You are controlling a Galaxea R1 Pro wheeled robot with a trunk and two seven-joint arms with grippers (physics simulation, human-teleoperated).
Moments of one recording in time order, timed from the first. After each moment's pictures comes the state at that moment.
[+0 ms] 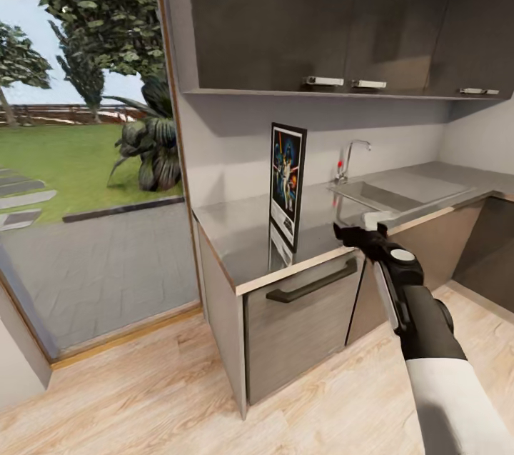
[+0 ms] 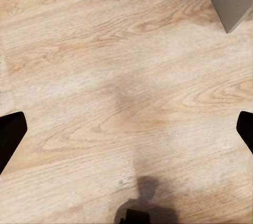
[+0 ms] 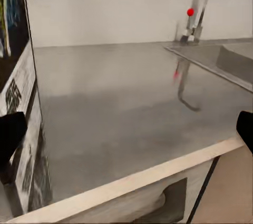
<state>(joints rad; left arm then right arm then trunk) 0.07 0.02 0.17 -0.75 0.00 -0.01 -0.01 -0.71 -0.05 -0.06 -1.33 0.11 0.50 0.13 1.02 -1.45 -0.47</state>
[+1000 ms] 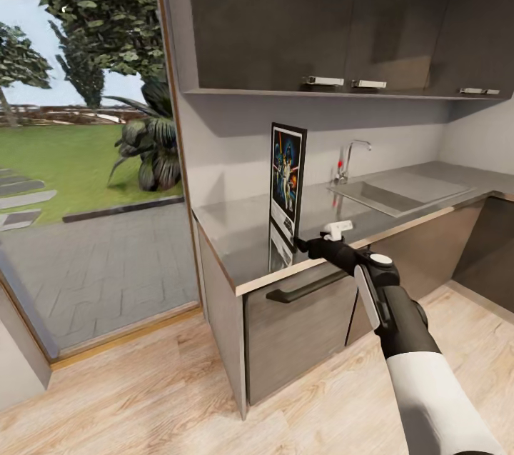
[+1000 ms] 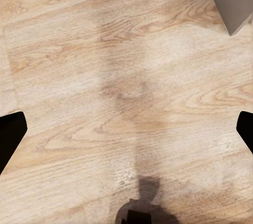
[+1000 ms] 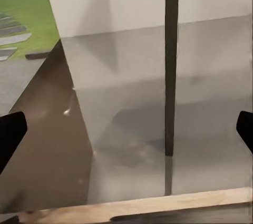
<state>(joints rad) 0.07 0.02 0.19 -0.76 0.00 -0.01 -0.01 -0.73 0.02 -0.04 -1.20 0.01 0.50 0.45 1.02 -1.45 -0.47</state>
